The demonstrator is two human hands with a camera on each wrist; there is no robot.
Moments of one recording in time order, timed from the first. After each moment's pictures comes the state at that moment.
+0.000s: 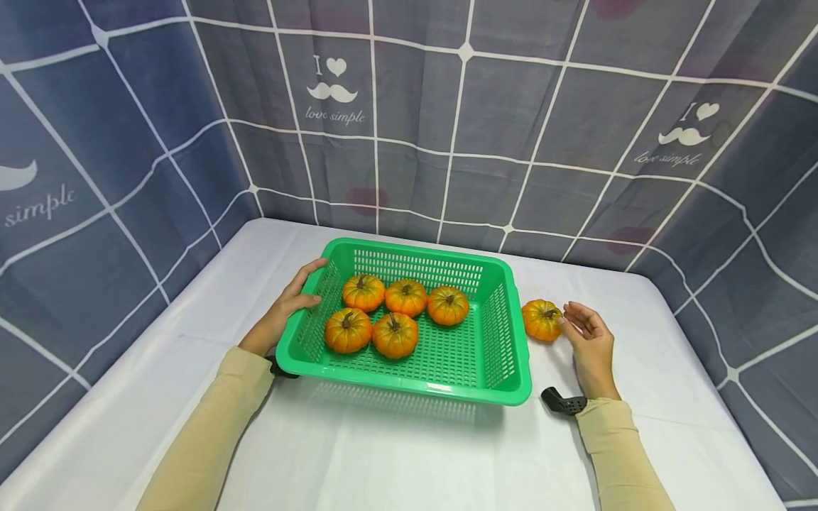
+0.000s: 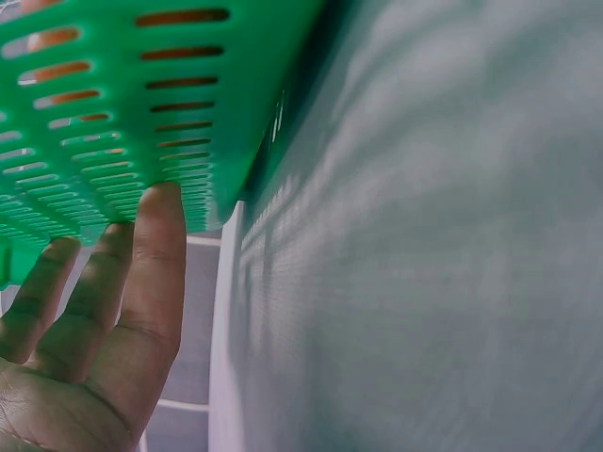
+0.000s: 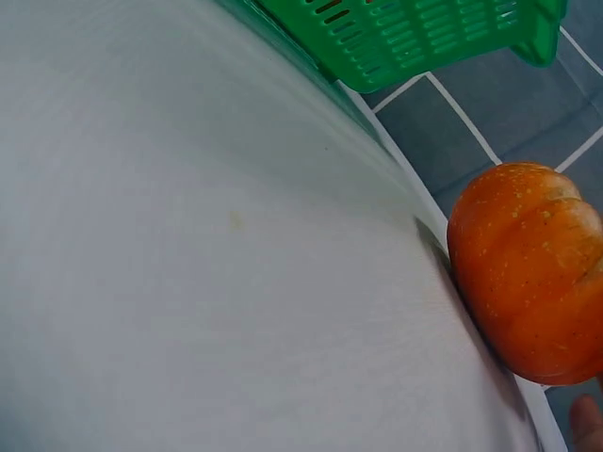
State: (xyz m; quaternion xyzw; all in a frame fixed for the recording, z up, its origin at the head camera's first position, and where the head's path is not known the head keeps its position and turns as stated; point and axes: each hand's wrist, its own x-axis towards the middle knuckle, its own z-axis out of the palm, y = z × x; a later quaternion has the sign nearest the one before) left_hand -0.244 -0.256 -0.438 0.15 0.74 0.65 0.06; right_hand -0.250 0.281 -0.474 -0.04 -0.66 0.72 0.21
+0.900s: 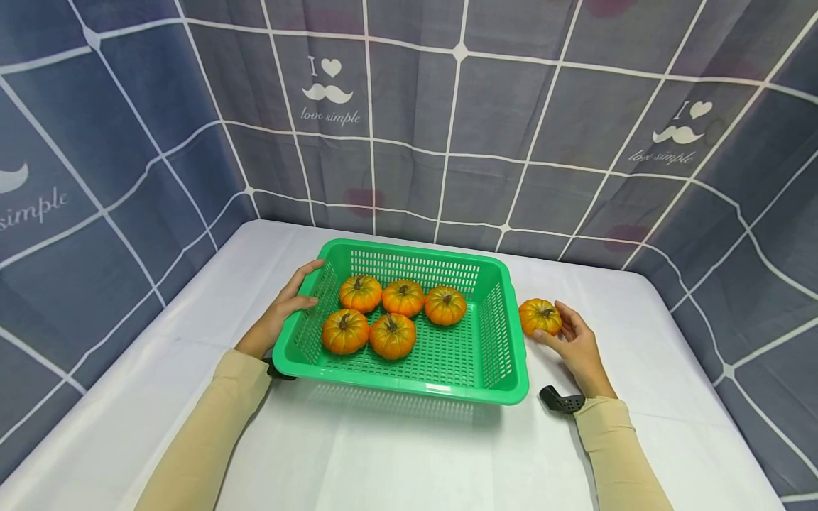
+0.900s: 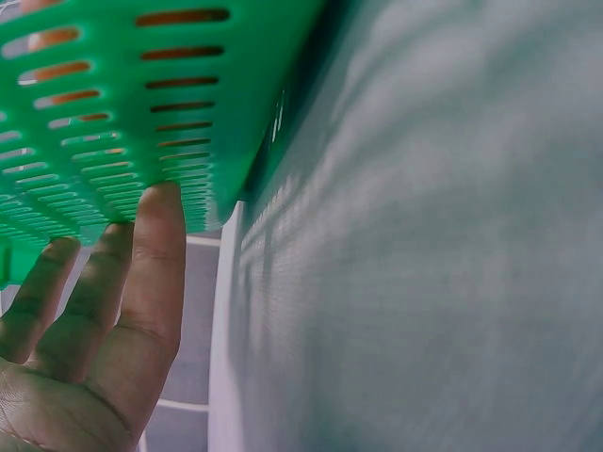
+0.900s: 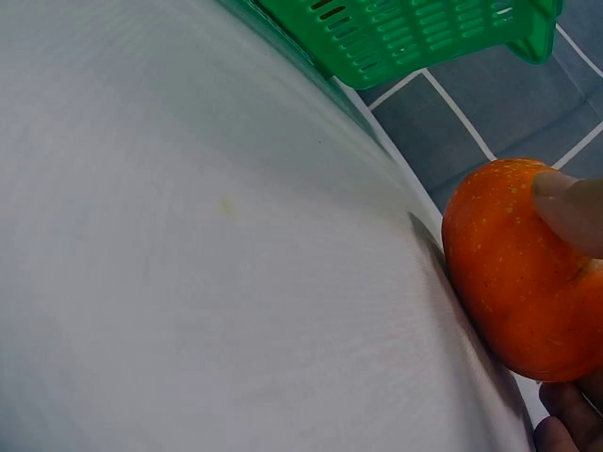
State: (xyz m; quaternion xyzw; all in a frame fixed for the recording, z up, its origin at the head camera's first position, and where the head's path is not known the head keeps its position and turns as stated) left_hand -0.242 -0.256 -0.437 0.15 0.72 0.67 0.08; right_hand -0.249 0.292 -0.475 0.00 -0.80 0.59 0.03
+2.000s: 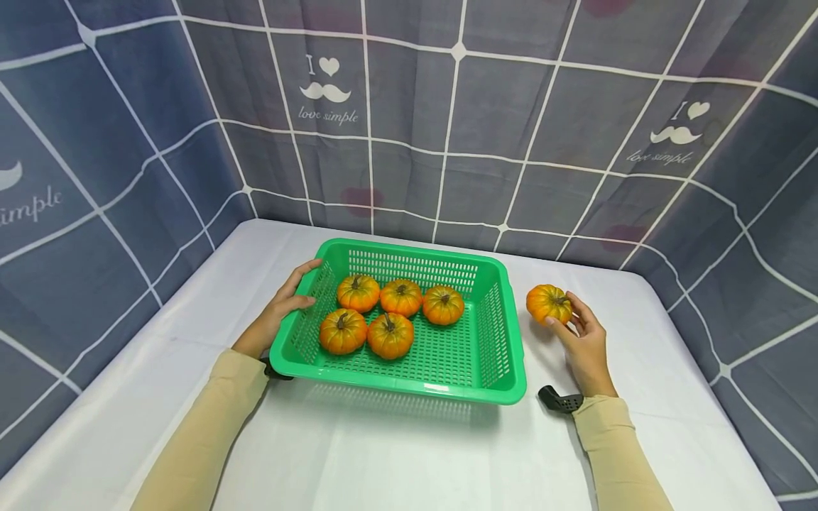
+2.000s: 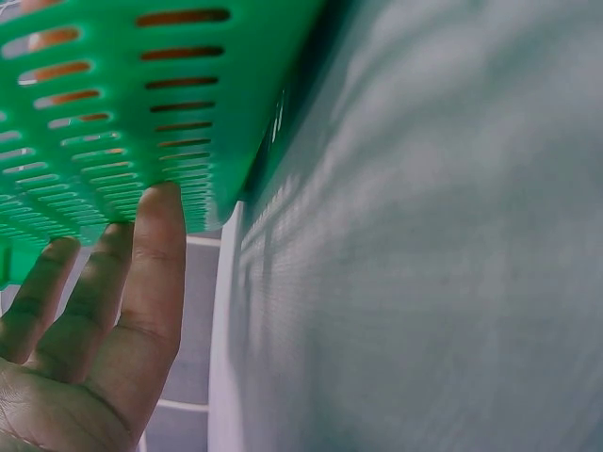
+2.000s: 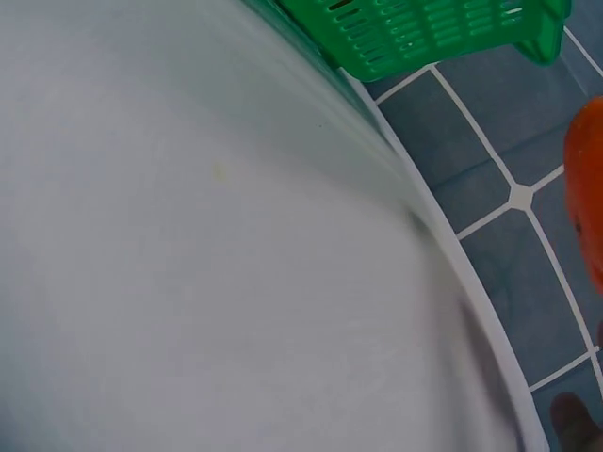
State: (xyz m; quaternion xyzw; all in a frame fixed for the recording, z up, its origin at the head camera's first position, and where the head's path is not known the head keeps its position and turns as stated) left_hand -0.243 -0.257 -0.437 0.15 0.73 0.67 0.07; right_hand -0.245 0.283 -0.464 -0.02 -0.73 0.66 0.15
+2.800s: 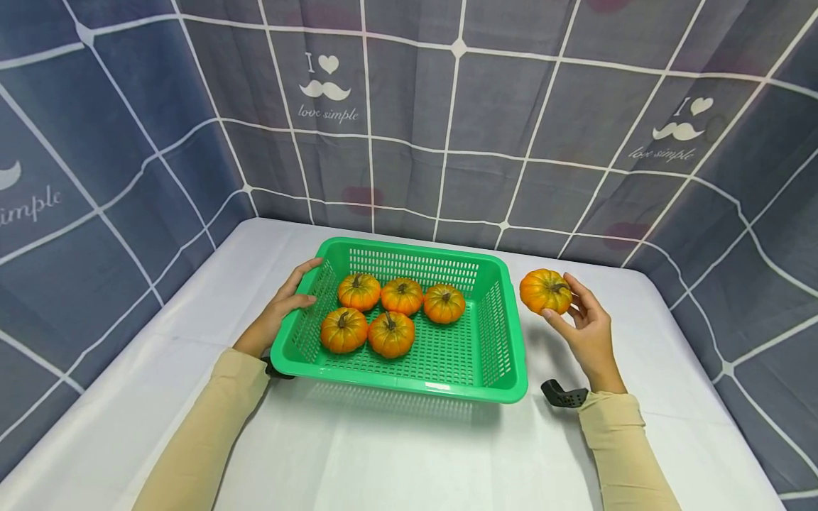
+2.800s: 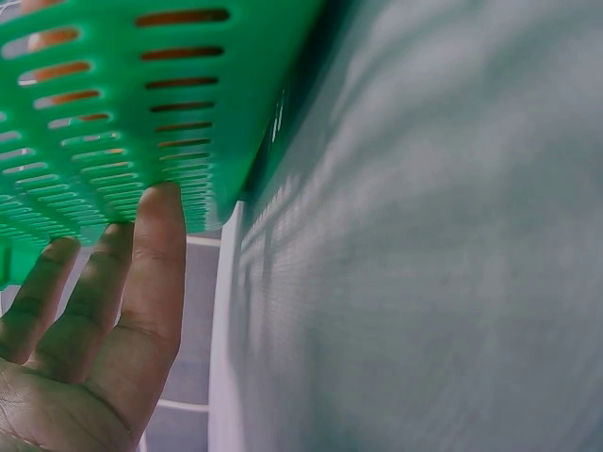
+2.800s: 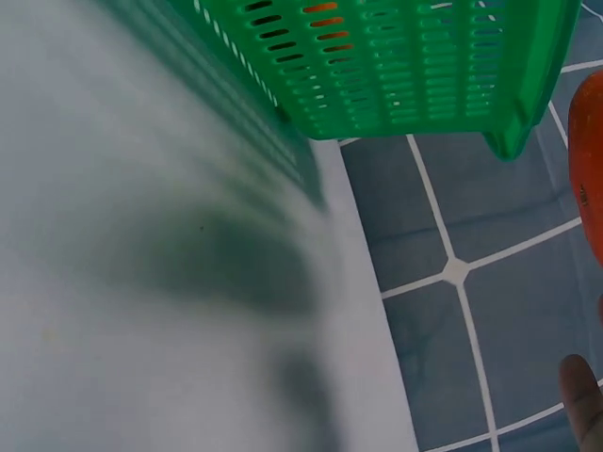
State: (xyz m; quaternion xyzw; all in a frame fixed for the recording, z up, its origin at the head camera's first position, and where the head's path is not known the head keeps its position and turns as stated) left_hand -0.243 -0.256 -0.437 0.16 0.71 0.68 0.08; right_hand -0.237 0.265 -0.428 0.12 -0.70 0.67 0.21
